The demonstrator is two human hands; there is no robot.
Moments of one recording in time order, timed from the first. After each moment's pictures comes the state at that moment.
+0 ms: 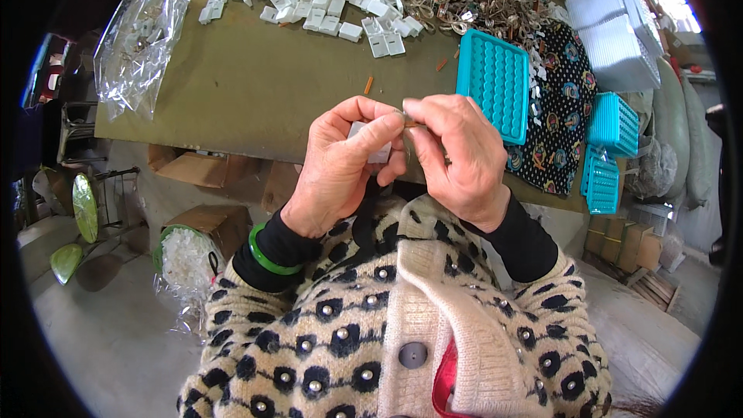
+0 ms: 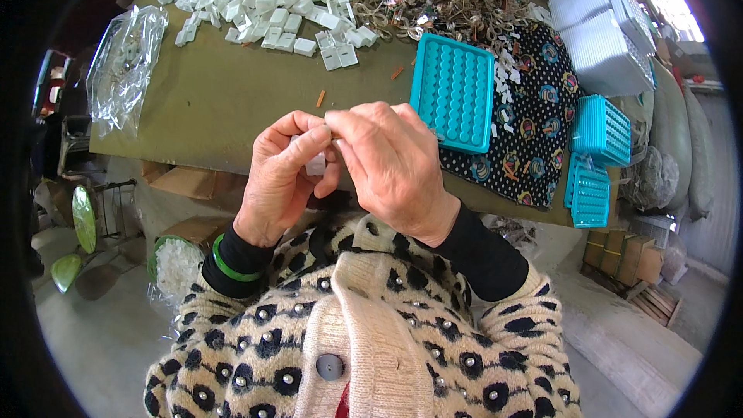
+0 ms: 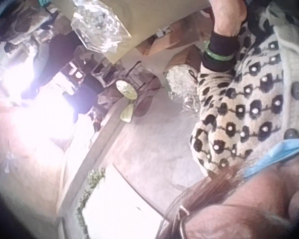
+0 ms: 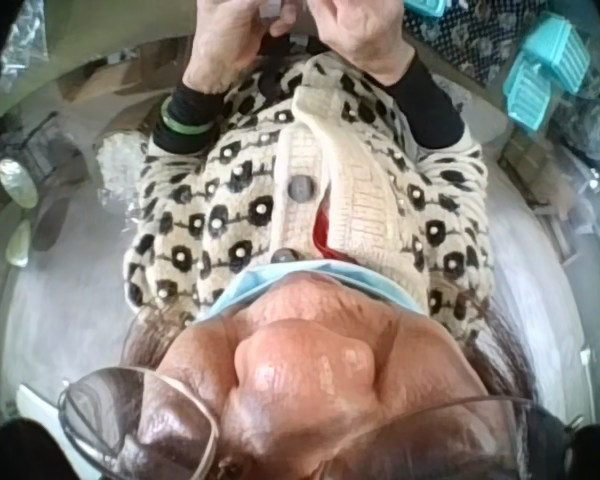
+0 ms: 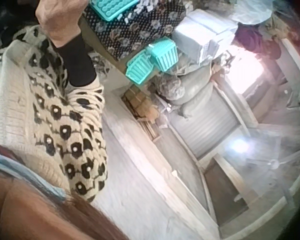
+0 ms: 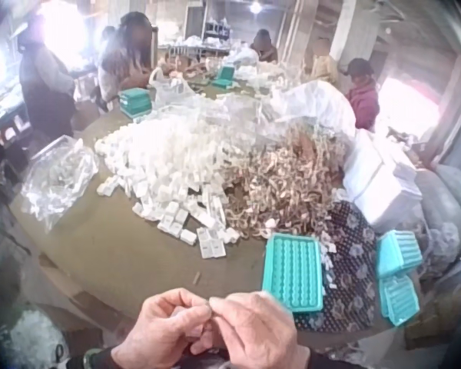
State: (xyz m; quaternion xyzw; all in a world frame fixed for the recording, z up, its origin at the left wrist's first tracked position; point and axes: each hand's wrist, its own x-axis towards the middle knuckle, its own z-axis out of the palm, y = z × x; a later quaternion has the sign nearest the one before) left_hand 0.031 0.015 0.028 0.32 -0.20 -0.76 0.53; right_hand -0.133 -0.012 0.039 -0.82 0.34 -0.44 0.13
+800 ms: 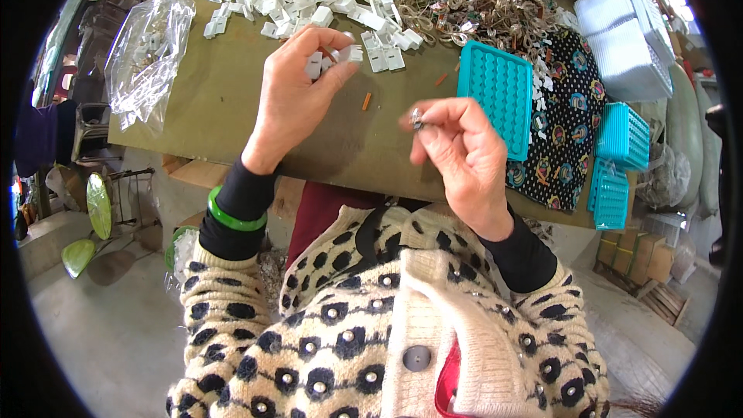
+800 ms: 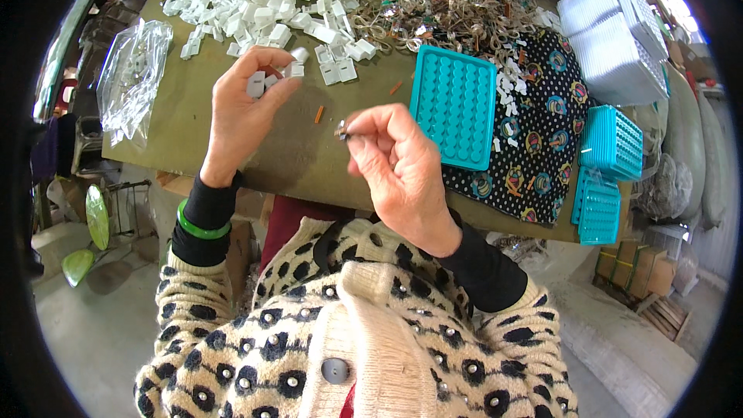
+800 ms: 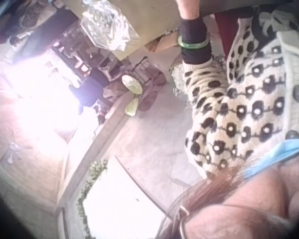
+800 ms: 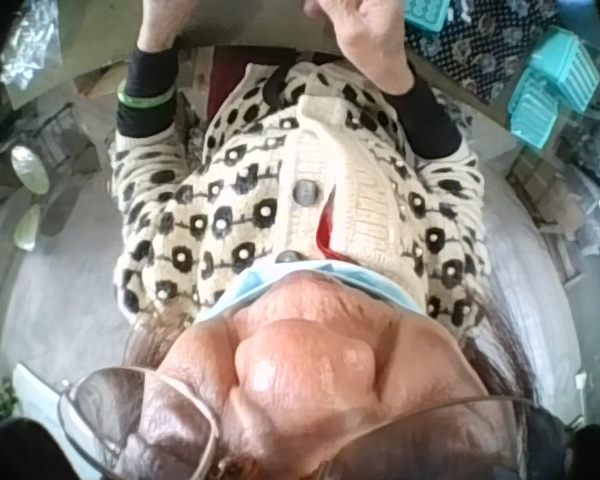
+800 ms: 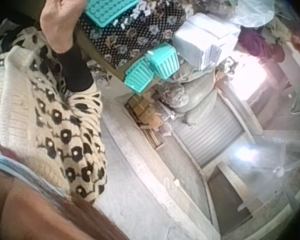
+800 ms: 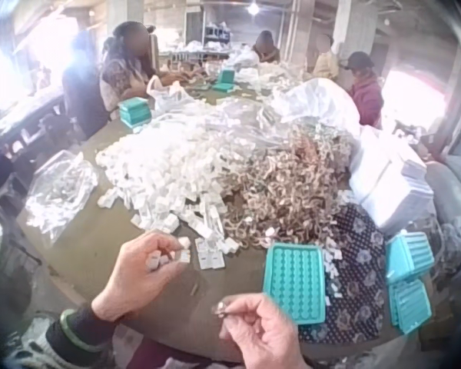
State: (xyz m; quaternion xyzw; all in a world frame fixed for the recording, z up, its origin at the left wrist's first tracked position) left_hand 0.085 -0.066 0.020 0.51 -0.68 -0.26 0.46; right_hand -0.132 -0.007 0.038 -0.55 0.38 -0.47 0.57
